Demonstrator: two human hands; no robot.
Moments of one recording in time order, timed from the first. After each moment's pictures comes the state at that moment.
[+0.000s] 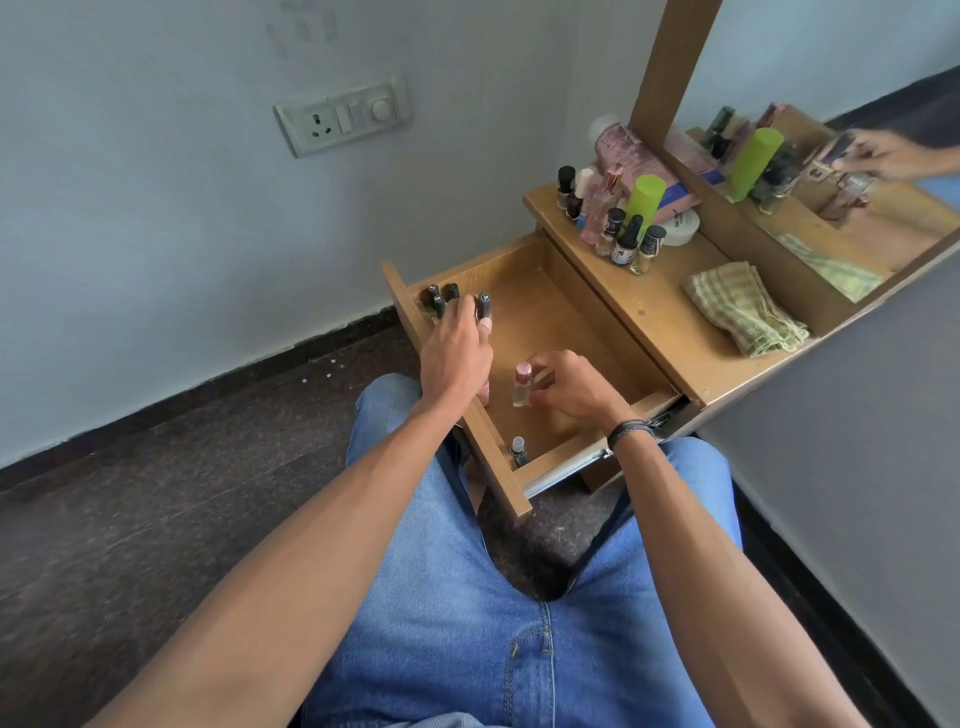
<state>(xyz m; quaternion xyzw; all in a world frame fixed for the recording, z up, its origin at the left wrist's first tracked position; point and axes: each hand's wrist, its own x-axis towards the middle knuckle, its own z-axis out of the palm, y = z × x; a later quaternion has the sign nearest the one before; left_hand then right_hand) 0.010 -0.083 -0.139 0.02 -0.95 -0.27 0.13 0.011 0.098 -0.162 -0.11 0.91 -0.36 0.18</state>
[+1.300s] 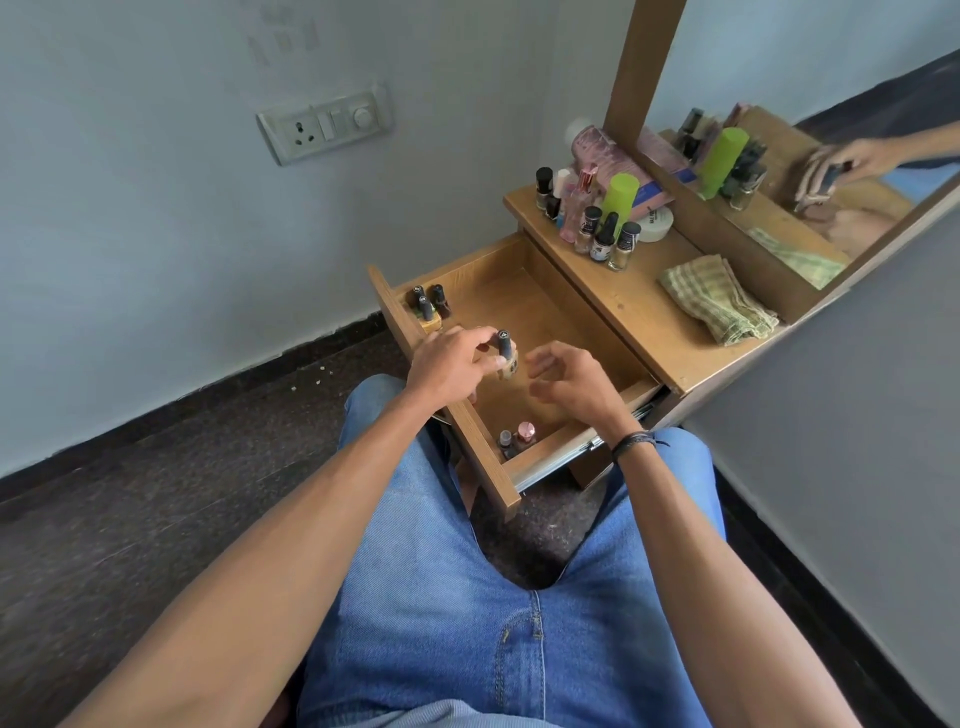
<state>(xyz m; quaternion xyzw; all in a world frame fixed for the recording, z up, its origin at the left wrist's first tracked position) 0.015 -0.096 -0.138 -0.12 -0.96 -0.24 -0.03 0.041 0.115 -0.146 -0.01 0.84 -0.51 0.16</state>
